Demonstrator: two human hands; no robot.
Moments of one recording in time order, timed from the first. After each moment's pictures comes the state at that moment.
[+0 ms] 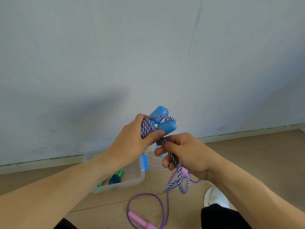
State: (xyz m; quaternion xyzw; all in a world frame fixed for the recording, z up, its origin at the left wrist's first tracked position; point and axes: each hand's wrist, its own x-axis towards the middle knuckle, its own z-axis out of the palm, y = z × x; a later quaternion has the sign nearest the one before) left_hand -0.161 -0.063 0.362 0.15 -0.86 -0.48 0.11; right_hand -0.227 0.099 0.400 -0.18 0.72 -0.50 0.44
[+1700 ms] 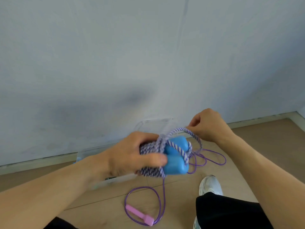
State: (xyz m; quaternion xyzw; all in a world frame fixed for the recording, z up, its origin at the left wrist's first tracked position) left_hand -0.135 -0.045 0.383 -0.07 -0.77 -0.63 -0.08; right_hand -0.314 0.141 0.382 -0.21 0.95 -0.19 0.11
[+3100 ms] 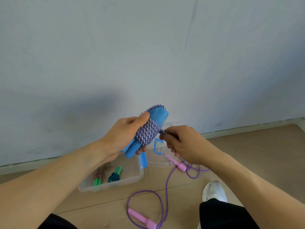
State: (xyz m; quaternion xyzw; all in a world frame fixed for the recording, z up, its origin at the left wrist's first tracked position) left_hand -0.158 -0.073 0.380 0.19 -0.68 -0.71 -0.02; right_hand -0.255 0.103 0.381 -0.35 0.86 -0.29 0.23
